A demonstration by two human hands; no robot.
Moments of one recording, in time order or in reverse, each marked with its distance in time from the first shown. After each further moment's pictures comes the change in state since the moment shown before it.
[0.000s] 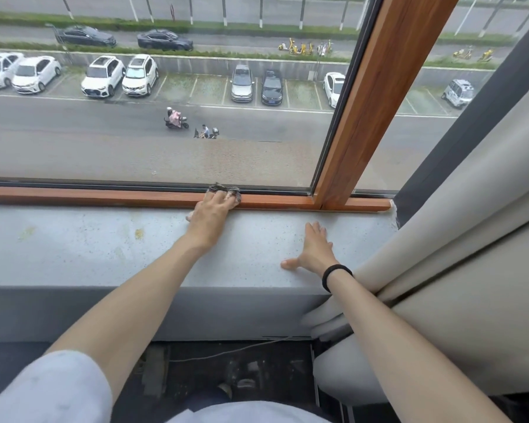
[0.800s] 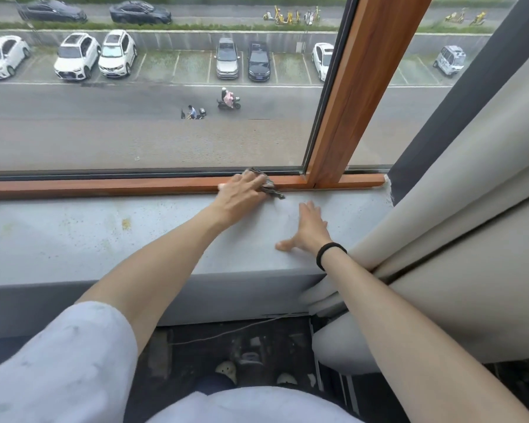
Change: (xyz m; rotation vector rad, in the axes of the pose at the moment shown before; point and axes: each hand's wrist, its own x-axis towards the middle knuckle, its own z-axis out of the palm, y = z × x) left_hand 0.032 0.050 0.008 0.337 -0.152 0.574; right_hand 0.007 0.003 0.003 -0.006 0.046 0.010
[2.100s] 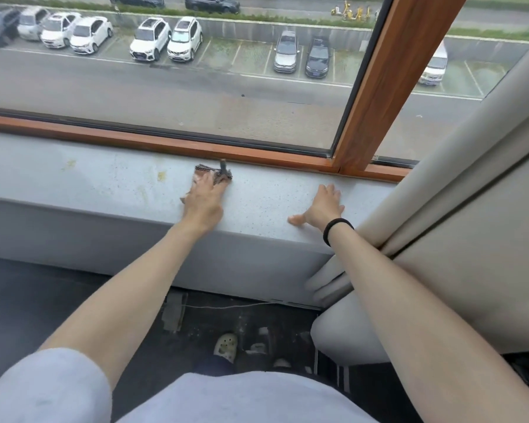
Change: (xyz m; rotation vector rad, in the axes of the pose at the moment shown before) left_hand -0.127 0.035 0.014 -0.534 0.047 -0.886; right_hand -0.001 -0.001 0.001 -0.067 0.002 0.003
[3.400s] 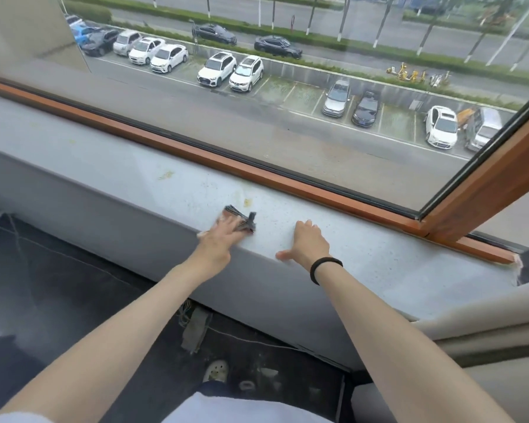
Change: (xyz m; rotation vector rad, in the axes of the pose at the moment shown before) left_hand -0.055 -0.132 -0.054 -0.120 -0.057 -0.005; right_hand -0.042 -0.167 0.080 -0.273 -0.054 -0.413
